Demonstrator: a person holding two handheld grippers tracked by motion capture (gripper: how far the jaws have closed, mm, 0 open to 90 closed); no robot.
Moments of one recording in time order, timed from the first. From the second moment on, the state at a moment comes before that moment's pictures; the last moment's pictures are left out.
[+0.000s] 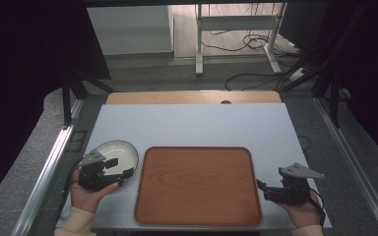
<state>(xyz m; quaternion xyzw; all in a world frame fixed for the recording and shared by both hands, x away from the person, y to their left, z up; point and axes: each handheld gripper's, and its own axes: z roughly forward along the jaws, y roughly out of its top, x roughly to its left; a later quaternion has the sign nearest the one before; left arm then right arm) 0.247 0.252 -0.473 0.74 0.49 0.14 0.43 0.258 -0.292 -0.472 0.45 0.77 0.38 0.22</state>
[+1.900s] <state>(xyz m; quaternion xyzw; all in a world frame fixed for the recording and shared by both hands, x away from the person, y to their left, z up) 0.270 0.274 -0.470 0.73 0.51 0.16 0.43 0.263 -0.287 -0.476 0.45 0.78 0.37 0.22</state>
